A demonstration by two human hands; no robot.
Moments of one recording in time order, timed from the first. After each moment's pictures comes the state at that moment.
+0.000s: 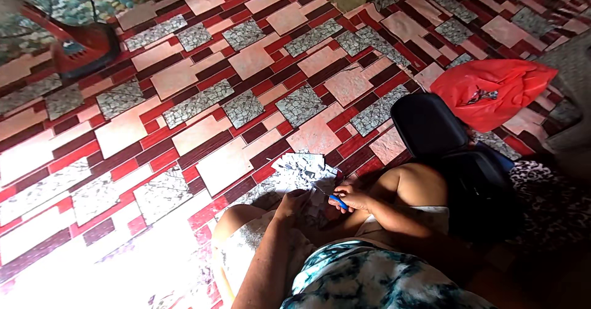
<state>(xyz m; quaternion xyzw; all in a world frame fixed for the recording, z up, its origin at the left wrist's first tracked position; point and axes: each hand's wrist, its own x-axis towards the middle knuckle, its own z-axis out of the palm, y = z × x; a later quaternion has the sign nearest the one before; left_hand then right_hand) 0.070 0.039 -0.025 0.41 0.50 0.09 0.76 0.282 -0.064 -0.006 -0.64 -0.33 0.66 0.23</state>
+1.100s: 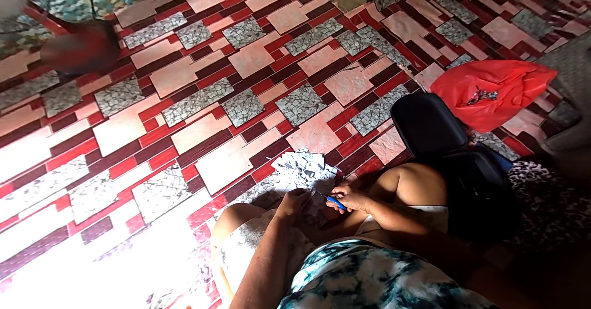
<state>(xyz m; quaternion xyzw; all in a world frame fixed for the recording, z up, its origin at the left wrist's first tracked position) 0.072 0.040 -0.028 0.42 0.51 0.08 0.75 0.280 -0.063 -0.010 -0.63 -0.36 0.66 0.21</state>
